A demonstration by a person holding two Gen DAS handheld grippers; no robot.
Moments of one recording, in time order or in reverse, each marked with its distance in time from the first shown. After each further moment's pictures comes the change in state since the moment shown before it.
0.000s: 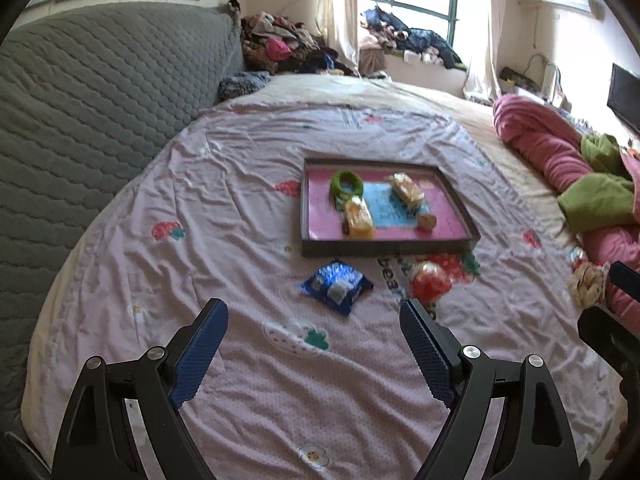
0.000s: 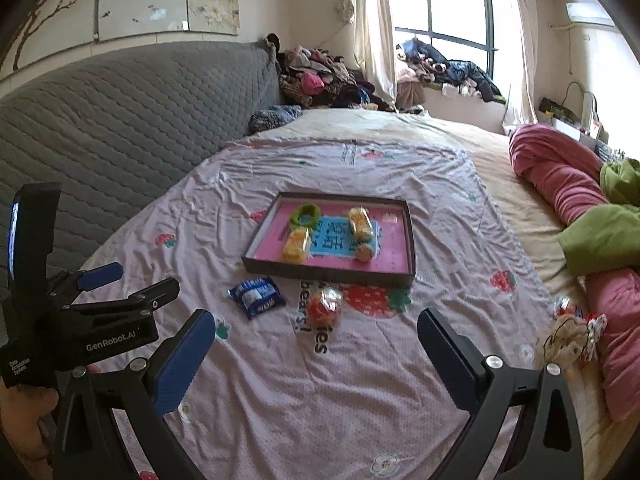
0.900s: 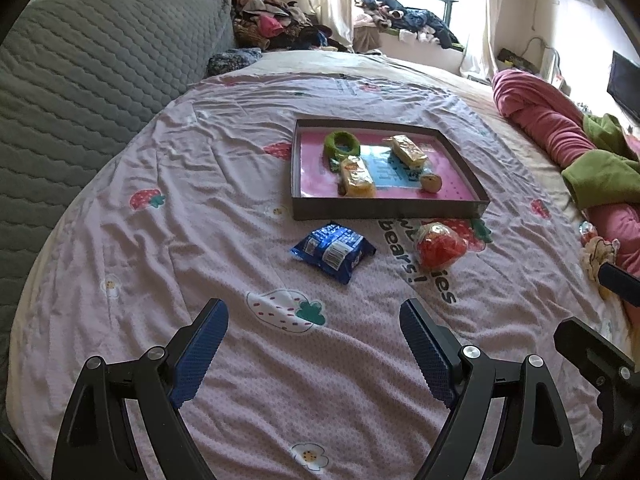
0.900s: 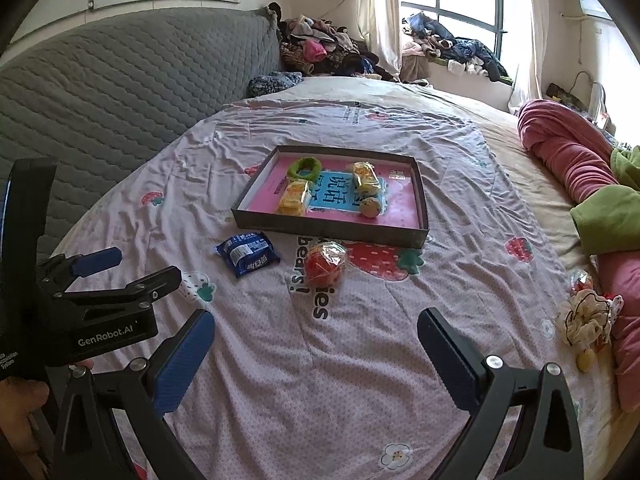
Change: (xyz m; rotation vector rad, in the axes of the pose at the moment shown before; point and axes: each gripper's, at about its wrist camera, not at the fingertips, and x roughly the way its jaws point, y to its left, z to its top) left arm 0.044 -0.002 -0.027 0.013 0.067 -0.020; right arm 0.045 0.004 -0.032 -0.025 0.099 -0.013
